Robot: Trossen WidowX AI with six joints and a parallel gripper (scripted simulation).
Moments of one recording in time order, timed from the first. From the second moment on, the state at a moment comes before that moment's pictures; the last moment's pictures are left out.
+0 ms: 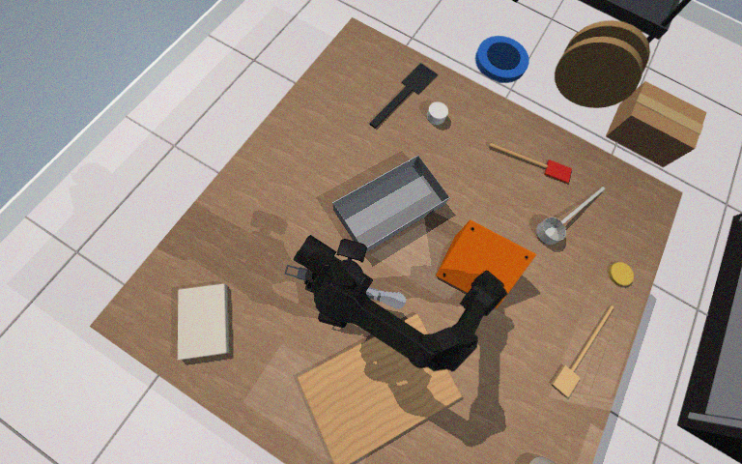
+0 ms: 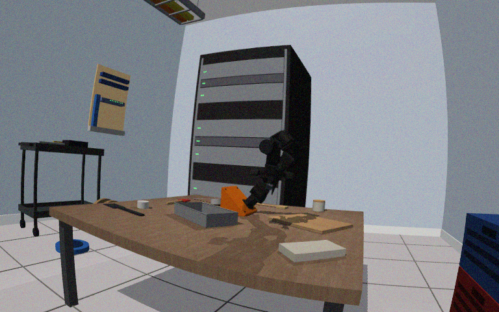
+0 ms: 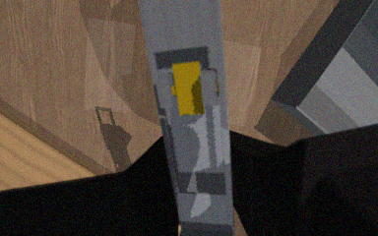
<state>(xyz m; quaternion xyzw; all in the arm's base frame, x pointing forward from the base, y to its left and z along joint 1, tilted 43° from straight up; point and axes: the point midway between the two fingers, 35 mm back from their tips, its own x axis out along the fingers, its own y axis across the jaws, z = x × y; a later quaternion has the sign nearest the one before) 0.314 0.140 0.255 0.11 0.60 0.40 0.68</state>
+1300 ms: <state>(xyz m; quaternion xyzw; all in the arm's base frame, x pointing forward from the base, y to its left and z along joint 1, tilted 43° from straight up) 0.094 0.202 0.367 -0.13 0.39 0.62 0.66</state>
